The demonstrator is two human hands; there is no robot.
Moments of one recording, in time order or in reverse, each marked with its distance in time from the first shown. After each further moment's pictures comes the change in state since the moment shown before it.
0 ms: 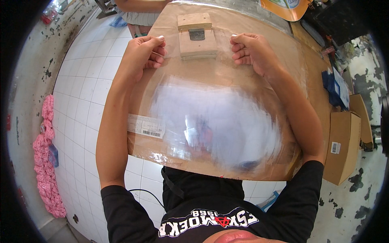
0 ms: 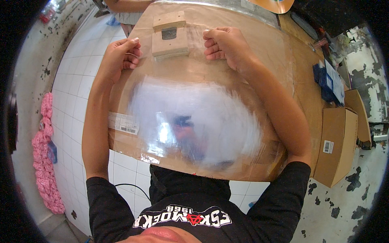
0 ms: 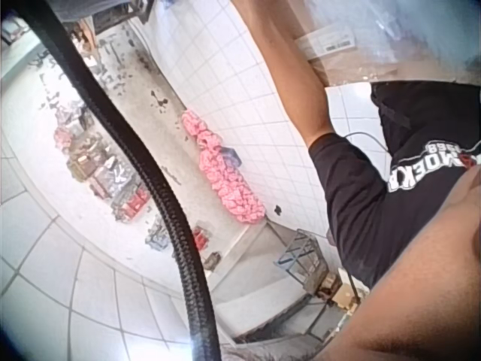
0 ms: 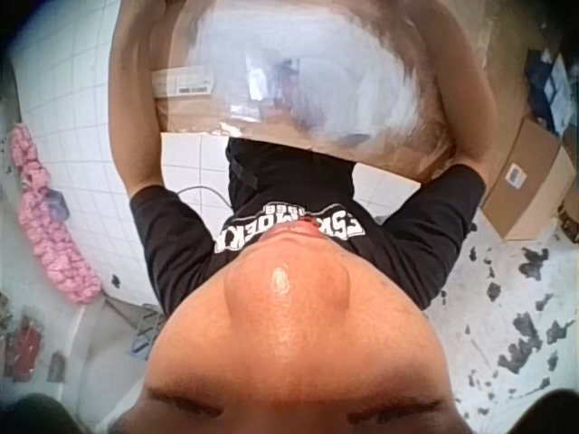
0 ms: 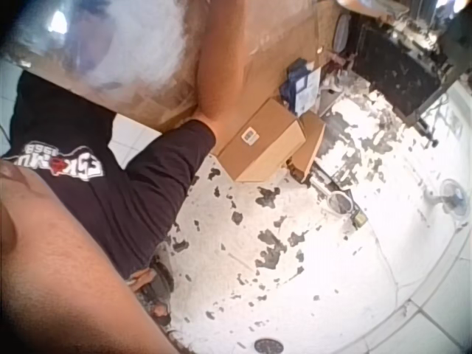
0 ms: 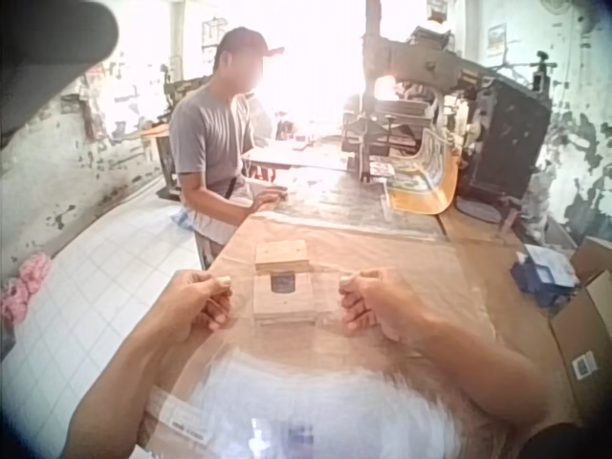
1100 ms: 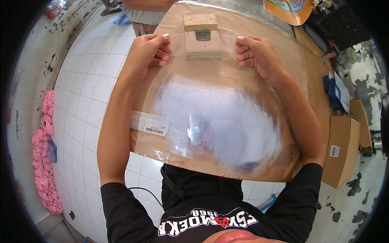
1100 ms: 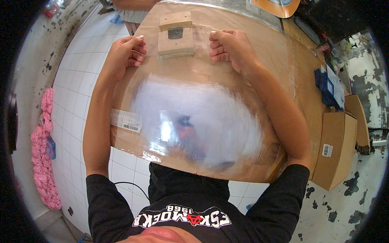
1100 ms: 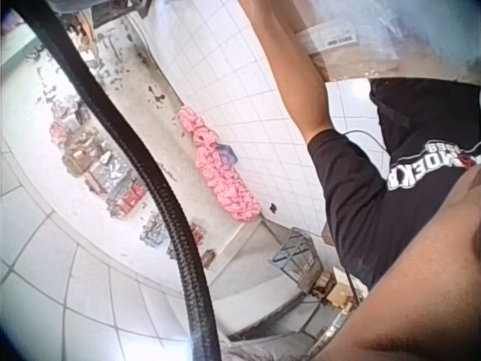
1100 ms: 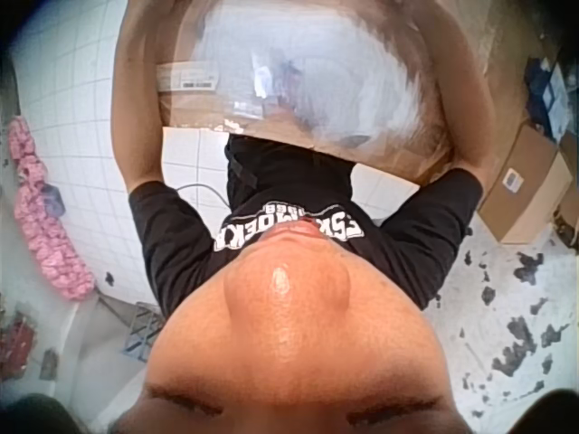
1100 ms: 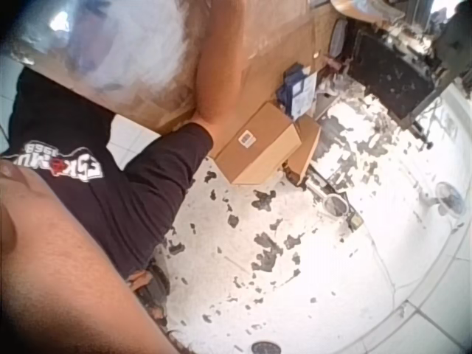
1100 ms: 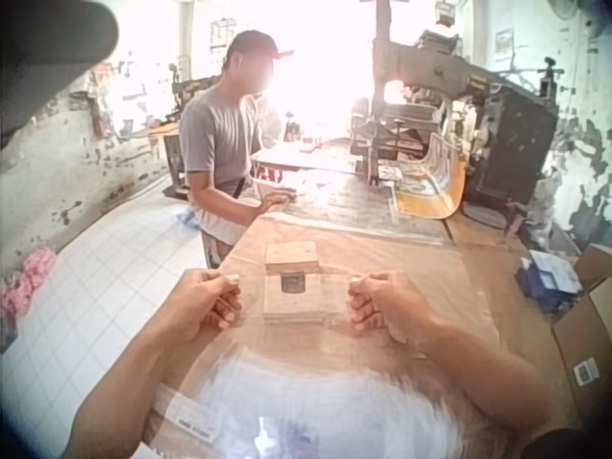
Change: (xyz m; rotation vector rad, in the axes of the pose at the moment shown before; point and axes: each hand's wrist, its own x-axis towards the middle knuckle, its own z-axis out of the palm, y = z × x) left_hand -0.003 0.003 -0.002 -0.019 0.019 0.011; right_hand -0.002 0.000 0.002 -0.005 0.015 -0.010
